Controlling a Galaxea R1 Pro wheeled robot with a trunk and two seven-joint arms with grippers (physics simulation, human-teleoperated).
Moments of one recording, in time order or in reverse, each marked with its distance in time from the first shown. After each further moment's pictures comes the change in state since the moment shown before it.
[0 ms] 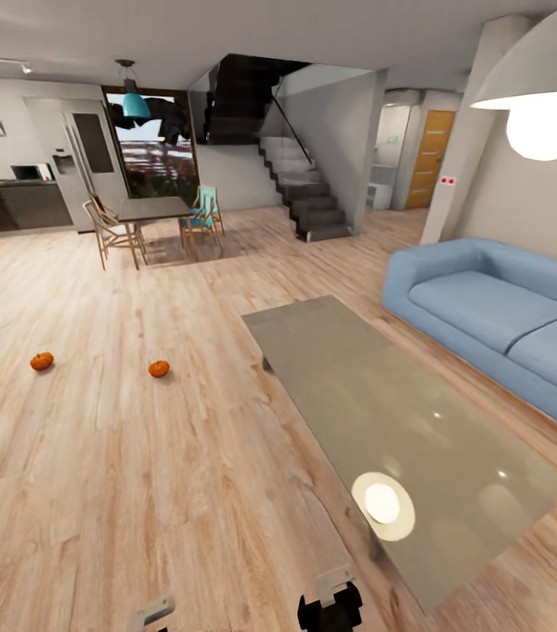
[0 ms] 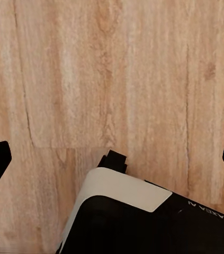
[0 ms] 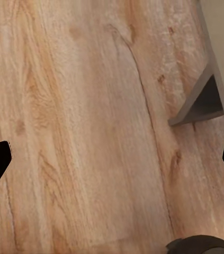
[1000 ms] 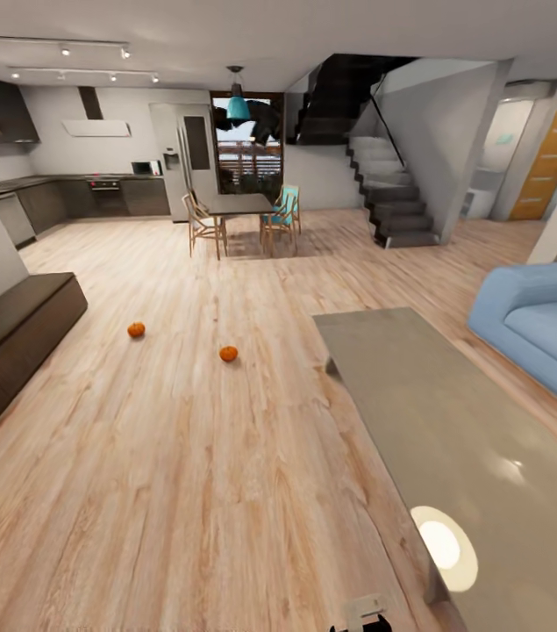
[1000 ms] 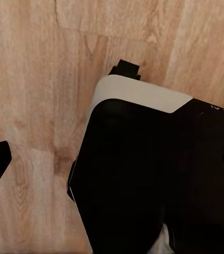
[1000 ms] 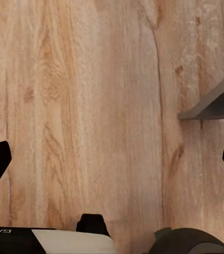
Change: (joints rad) left arm 0.084 -0.032 0.001 0.029 -0.001 0.193 0.000; right arm 0.022 0.000 -0.006 0.143 -0.107 -0.010 -0.002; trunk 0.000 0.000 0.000
